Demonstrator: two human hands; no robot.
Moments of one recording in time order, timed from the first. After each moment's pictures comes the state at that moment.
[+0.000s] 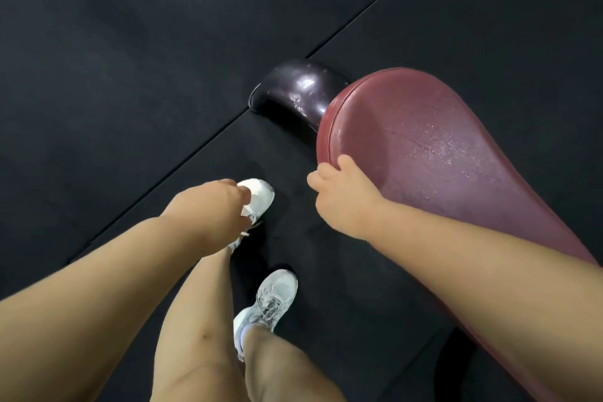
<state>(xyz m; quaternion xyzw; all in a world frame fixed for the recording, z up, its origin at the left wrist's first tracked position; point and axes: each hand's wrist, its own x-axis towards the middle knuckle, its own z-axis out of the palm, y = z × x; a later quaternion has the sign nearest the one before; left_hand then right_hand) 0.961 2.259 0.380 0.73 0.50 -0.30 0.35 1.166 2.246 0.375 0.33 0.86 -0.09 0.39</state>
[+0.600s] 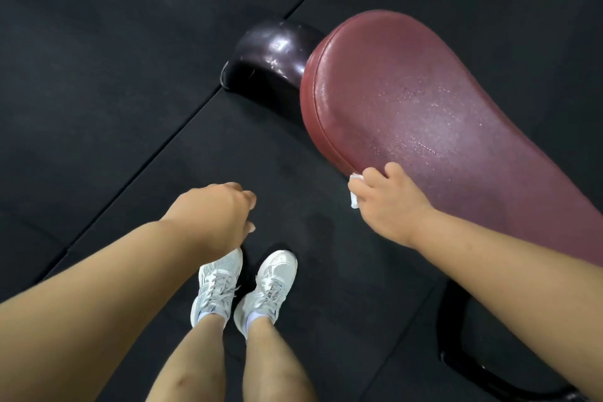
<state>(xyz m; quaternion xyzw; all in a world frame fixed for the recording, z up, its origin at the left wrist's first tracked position) 0.960 2.212 0.366 0.81 0.41 -0.27 0.33 1.226 2.147 0.358 0.42 0.85 -0.01 0.33</state>
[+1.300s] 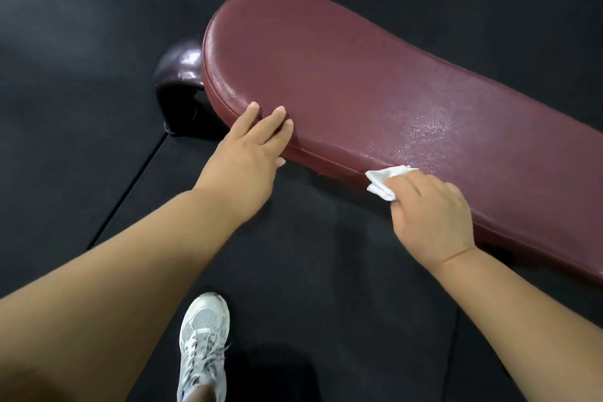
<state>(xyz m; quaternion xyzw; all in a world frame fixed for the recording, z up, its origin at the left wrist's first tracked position) 1.086 2.174 0.328 0.96 0.26 0.12 0.03 1.284 1.998 0.325 0.78 0.61 0.11 -0.01</state>
